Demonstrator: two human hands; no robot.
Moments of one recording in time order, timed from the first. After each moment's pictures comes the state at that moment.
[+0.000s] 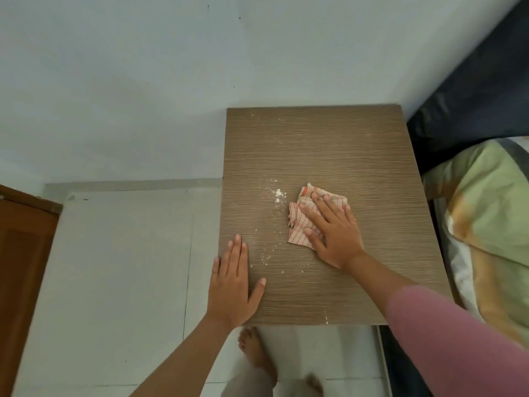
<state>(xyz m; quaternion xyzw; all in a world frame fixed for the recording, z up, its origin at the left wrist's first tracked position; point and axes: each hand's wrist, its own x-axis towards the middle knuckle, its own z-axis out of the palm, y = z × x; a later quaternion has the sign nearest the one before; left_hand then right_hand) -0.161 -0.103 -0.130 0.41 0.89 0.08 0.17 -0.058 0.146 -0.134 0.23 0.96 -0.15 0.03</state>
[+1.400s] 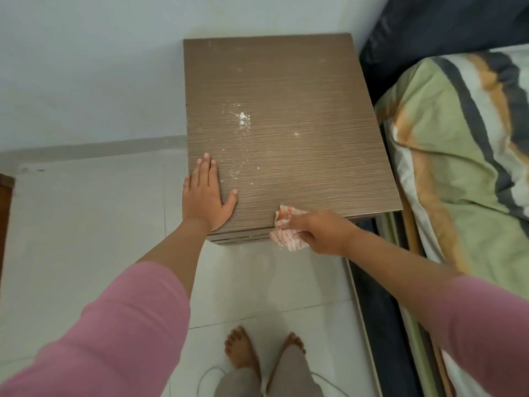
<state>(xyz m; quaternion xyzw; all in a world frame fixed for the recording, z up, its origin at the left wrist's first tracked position) -0.160 -0.102 -0.133 0.43 0.89 0.08 0.10 0.067 0.035 -0.066 0.16 0.93 -0.26 0.21</state>
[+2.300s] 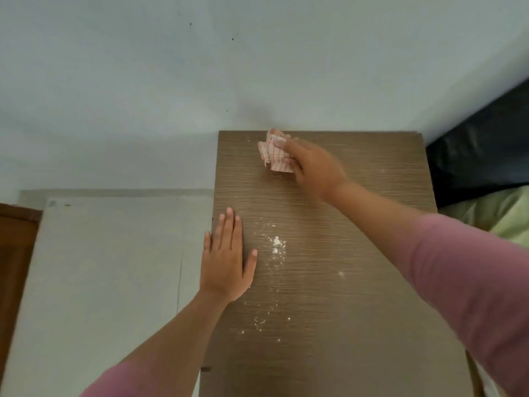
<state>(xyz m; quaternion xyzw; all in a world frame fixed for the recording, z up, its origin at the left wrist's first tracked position) -0.270 0.008 -0.133 0.40 0.90 0.07 0.14 -0.254 0.271 -0.073 0.16 0.95 -0.26 -0.04</state>
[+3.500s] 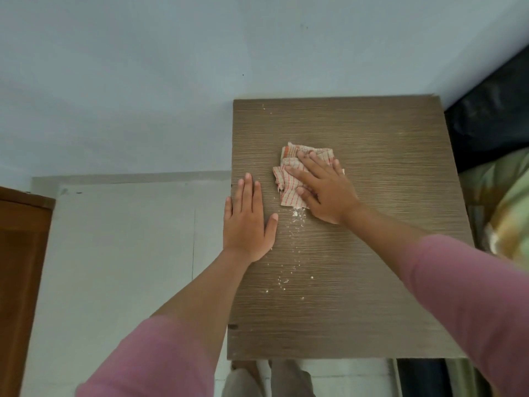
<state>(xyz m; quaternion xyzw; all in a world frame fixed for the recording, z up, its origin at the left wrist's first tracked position) -0.272 0.009 -0.134 0.40 0.90 0.07 0.16 -0.182 0.201 -0.131 0.16 0.97 -0.17 0.04</state>
